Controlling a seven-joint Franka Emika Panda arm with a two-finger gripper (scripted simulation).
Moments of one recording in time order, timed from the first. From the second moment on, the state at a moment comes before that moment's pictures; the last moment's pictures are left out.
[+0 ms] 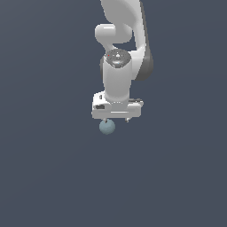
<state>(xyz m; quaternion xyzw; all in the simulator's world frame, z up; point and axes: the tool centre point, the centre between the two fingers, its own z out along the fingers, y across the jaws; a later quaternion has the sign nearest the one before) 0.001 0.012 0.177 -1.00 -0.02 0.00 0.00</state>
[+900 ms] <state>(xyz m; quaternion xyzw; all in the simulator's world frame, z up) -0.003 -0.006 0.180 -1.00 0.00 0.00 0.01</state>
